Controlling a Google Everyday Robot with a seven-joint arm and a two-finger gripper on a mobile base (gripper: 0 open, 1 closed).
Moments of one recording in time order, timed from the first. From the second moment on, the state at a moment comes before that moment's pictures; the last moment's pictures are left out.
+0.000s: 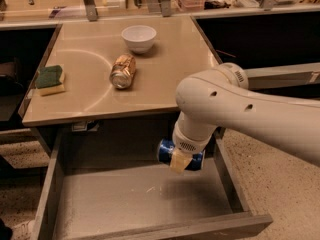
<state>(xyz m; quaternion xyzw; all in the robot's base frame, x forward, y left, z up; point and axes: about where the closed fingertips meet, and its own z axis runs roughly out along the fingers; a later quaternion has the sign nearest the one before) 0.468 -0.057 0.717 -0.58 0.81 0.02 0.10</state>
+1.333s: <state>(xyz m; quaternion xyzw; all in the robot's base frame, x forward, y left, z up) 0.531 -0.136 0.848 -0.55 0.82 -0.12 0.09</state>
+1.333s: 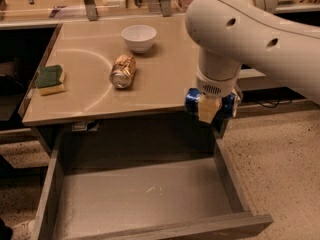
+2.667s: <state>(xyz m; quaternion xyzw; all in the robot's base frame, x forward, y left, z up) 0.685 -0.078 0.841 -0.63 0.76 -0.06 0.17</state>
